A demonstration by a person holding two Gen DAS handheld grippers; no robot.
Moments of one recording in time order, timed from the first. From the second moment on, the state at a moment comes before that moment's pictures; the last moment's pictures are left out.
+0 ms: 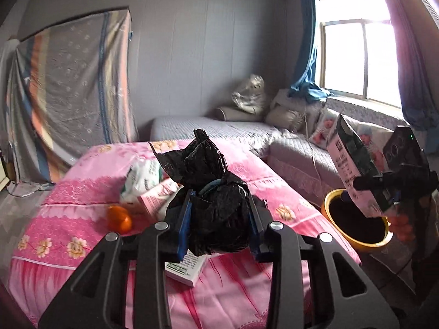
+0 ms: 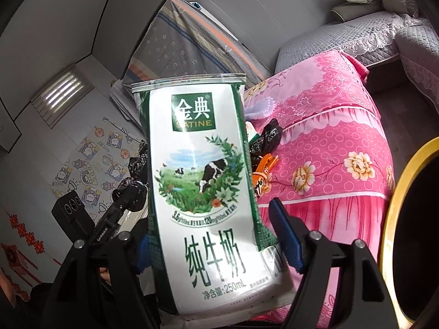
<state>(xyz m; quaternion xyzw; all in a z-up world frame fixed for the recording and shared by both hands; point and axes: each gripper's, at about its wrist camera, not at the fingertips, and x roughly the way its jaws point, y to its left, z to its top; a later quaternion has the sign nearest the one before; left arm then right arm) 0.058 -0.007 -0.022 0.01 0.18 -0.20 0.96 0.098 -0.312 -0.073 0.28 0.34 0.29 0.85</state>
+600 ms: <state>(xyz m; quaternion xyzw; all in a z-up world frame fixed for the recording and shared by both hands) 0.080 -0.082 -0.006 0.02 0.19 -0.29 0.94 0.069 -0.378 -0.074 0.32 0.29 0.18 0.88</state>
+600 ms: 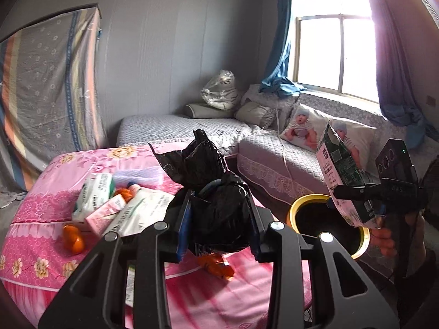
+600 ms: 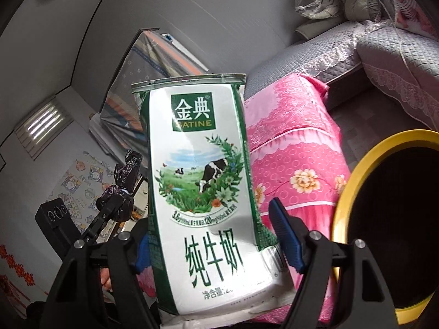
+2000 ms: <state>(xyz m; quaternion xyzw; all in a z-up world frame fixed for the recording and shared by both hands) 0.143 -0.327 -0.093 0.07 0.31 -0.47 0.82 0.003 -0.536 -0.156 0.42 0.29 -0.19 0.84</state>
